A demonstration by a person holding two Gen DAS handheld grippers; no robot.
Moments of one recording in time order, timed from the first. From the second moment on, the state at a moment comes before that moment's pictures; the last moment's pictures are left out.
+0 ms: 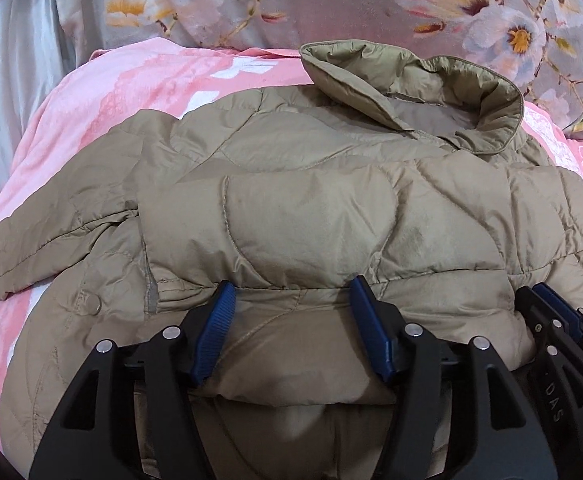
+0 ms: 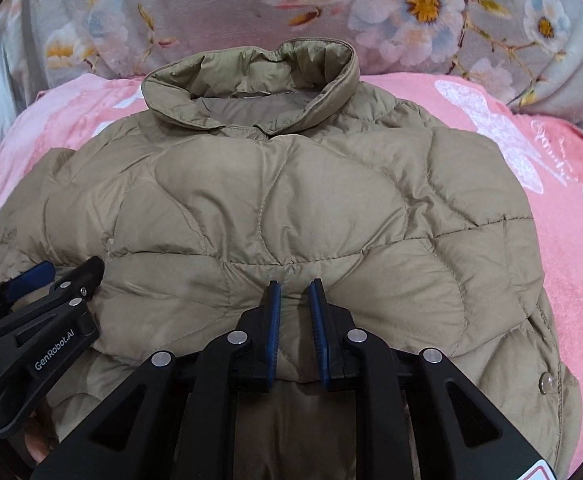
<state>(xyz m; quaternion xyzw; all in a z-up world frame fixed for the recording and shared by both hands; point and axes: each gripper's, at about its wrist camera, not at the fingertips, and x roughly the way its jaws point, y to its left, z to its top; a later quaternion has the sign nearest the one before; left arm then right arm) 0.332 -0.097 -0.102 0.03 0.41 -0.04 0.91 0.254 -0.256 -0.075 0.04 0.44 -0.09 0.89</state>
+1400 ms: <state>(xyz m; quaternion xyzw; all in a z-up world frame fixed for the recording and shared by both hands) 0.320 0.132 0.090 -0.17 0.30 -0.02 0.94 0.086 -0.248 -0.044 0.11 0.42 -0.10 0.90</state>
